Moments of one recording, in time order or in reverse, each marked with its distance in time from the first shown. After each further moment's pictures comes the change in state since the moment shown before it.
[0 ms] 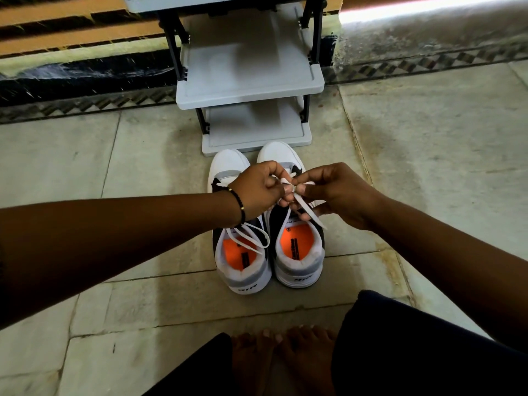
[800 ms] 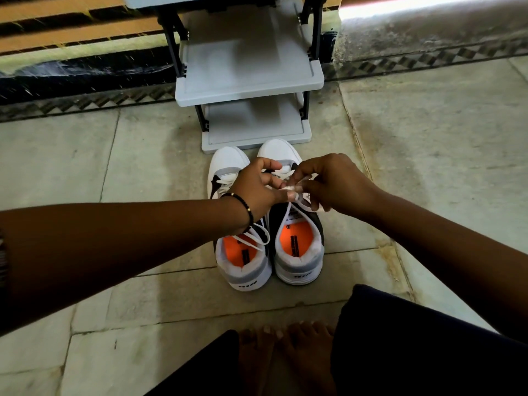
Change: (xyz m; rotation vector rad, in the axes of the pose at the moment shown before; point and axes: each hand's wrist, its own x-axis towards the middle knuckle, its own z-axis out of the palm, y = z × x) left_hand -0.007 -0.004 0.007 -0.149 0.142 -0.093; right_hand -0.027 0.080 0.017 -0.621 0.036 -0.073
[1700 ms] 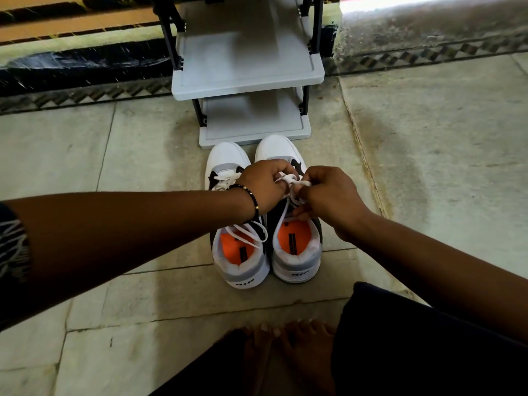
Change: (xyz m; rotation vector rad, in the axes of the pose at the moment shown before) left_hand 0.012 0.005 0.010 0.499 0.008 0.138; right_hand 0.026 -0.065 -0.030 0.405 0.291 0.164
